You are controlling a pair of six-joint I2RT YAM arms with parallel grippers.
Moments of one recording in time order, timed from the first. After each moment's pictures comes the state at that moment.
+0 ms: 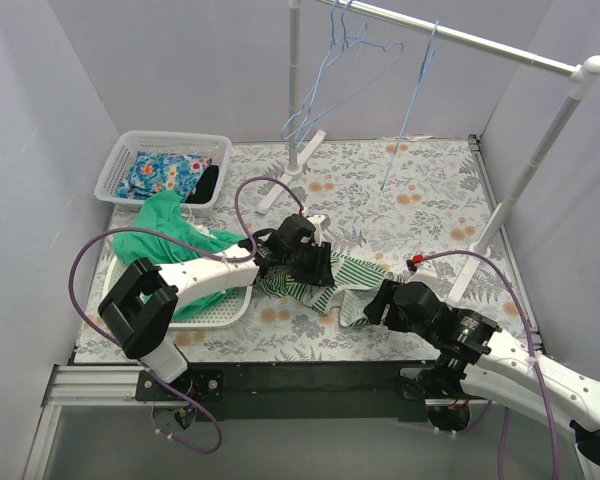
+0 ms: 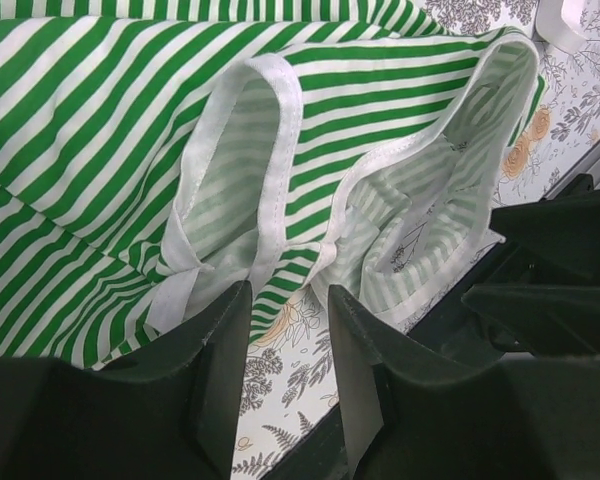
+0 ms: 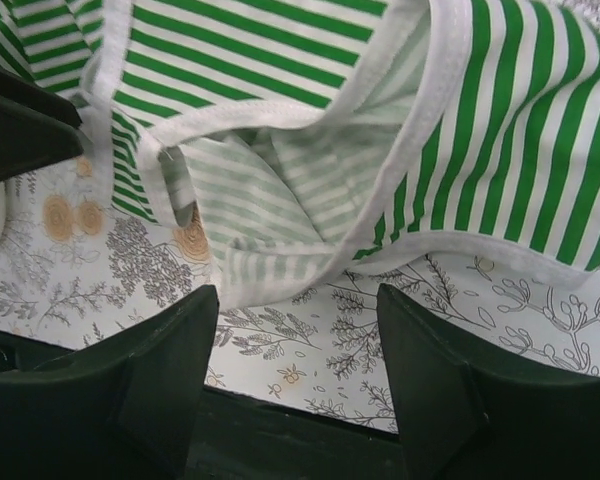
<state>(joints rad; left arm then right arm) -0.86 1.59 1.03 -0.22 0.22 -0.60 0.95 0.57 0.43 -0.63 0.33 0.96</state>
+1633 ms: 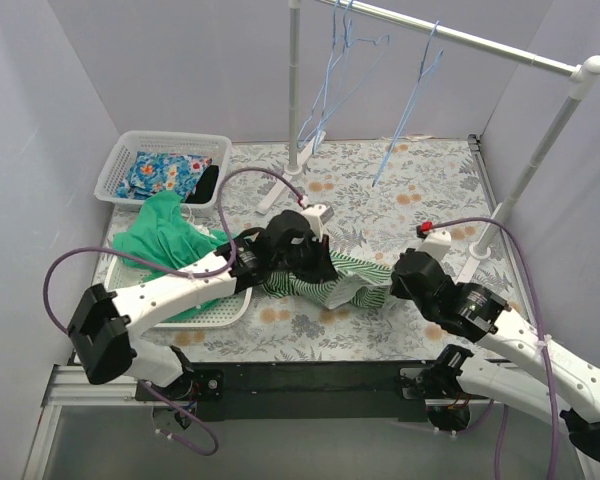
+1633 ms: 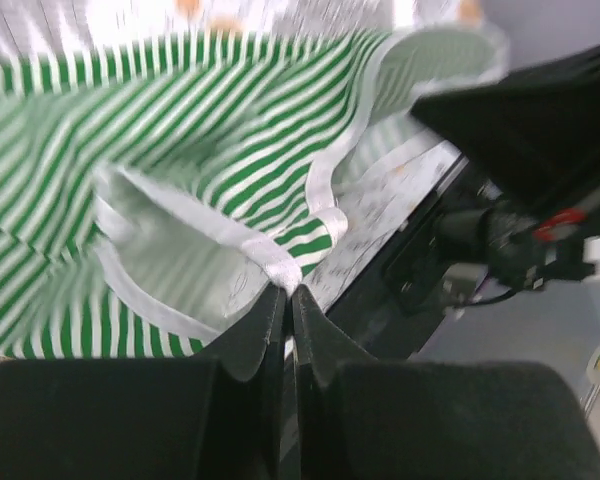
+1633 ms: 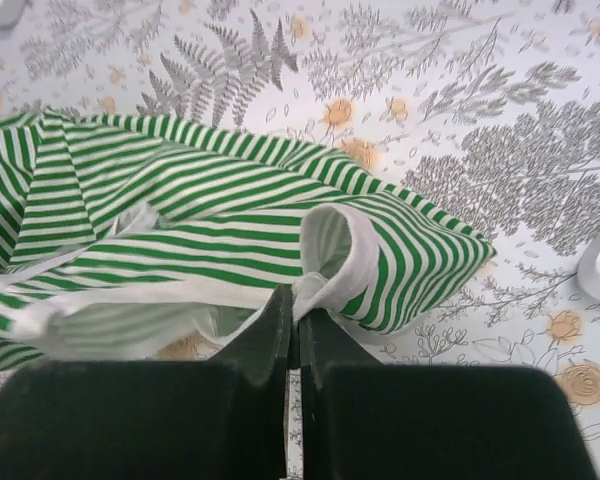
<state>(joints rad) -0.94 1.42 1.04 -0.27 0.21 -0.59 0.89 0.72 0.69 -0.74 0.56 0.80</state>
